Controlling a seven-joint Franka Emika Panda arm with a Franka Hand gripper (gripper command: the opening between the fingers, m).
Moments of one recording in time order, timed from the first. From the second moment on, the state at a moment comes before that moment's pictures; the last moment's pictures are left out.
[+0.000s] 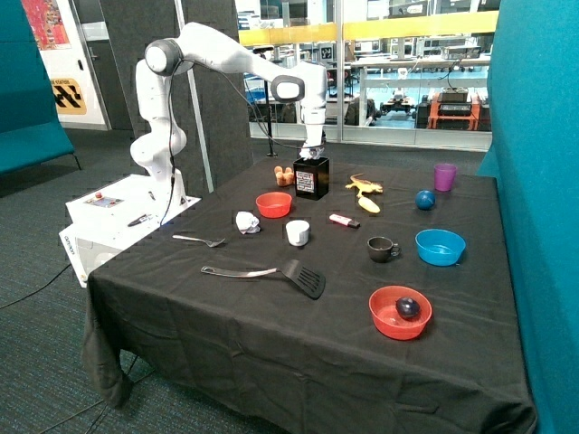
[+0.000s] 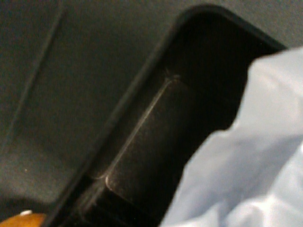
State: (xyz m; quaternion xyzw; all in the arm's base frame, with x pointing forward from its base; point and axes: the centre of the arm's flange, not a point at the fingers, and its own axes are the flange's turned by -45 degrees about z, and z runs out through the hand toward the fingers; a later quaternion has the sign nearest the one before) arm 0.565 0.151 0.423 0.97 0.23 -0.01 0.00
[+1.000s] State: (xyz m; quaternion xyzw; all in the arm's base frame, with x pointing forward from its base) arm 0.557 0.117 0.423 0.98 0.17 0.00 0.00
